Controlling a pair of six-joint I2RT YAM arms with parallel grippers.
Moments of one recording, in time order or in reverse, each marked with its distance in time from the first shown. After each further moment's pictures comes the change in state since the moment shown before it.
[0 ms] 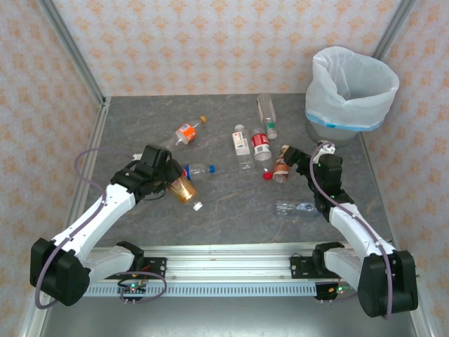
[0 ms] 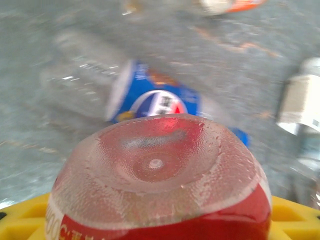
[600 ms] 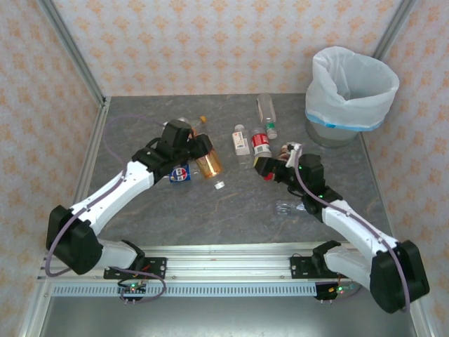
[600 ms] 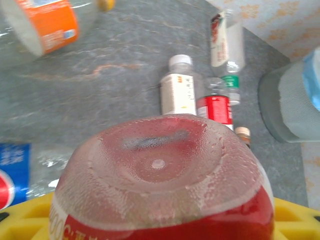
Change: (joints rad) left arm -0.122 0.260 0.269 0.228 0.065 0.176; right arm 0.280 0.066 0.068 -0.021 -0.221 0.080
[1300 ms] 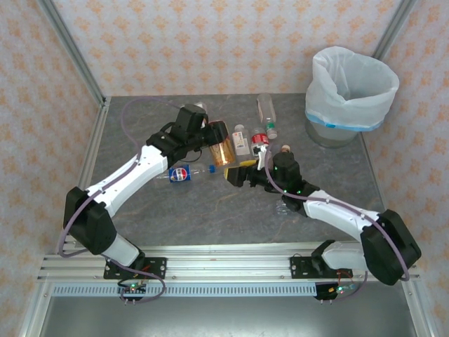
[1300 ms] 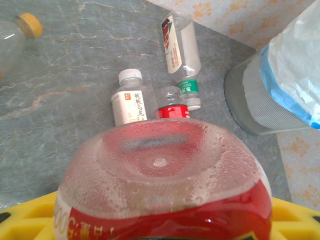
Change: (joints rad) left arm -0.035 0.167 0.216 0.003 0.044 0.067; right arm 0.222 0.170 0.075 0.199 -0.113 -0.110
